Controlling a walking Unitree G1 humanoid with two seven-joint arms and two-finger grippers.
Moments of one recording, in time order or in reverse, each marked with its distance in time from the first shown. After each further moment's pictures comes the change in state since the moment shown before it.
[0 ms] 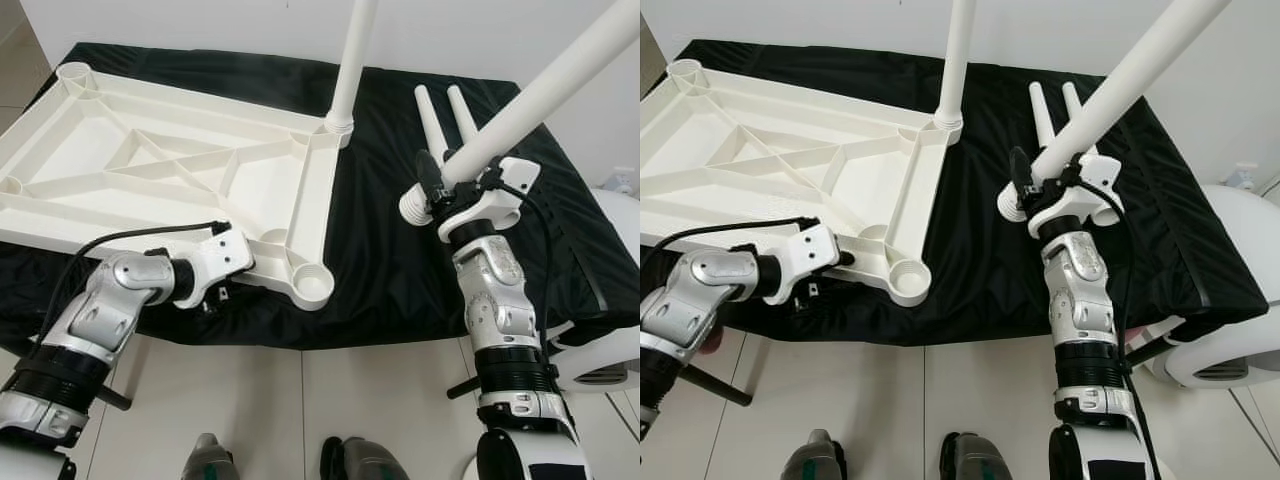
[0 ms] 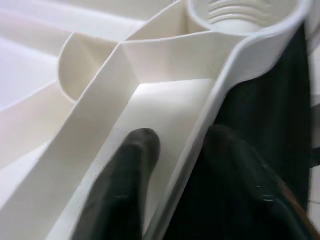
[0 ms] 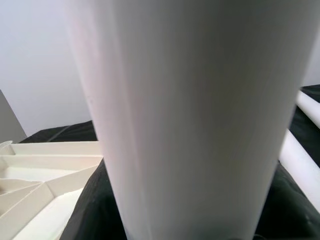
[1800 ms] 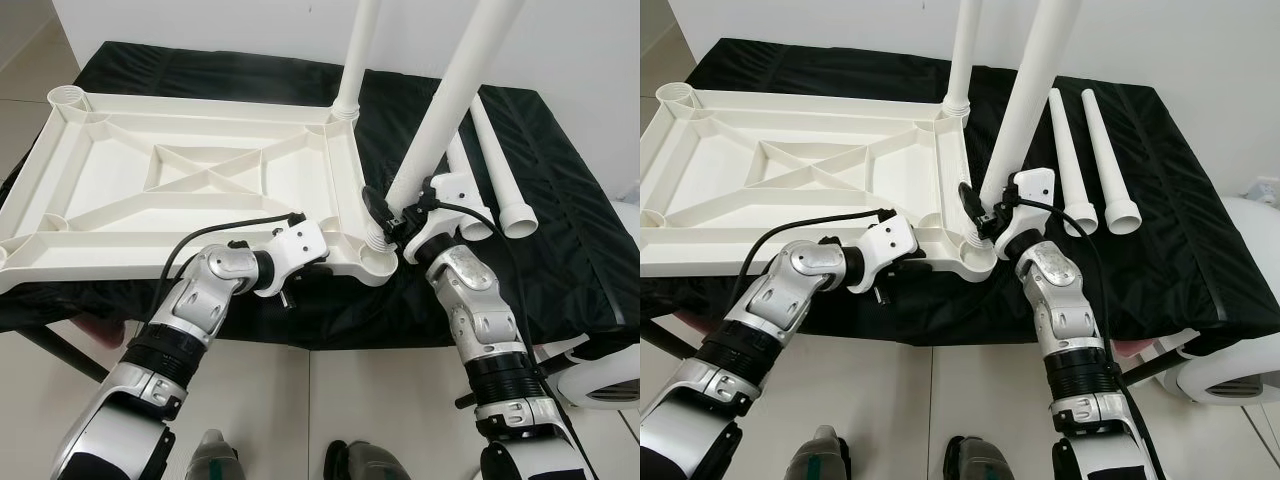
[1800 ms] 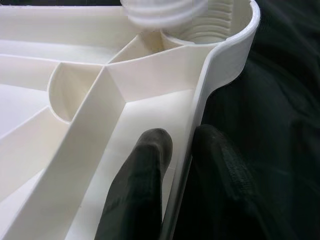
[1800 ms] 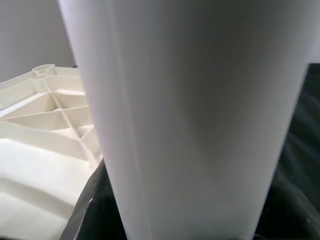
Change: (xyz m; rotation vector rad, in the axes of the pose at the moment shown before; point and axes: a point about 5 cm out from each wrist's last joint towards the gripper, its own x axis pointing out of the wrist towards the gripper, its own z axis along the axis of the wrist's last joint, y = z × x) left arm 0.073 -0.002 0.042 -0.029 -0.114 0.092; right arm -0.008 0.041 -0.029 -0.115 0.209 0.296
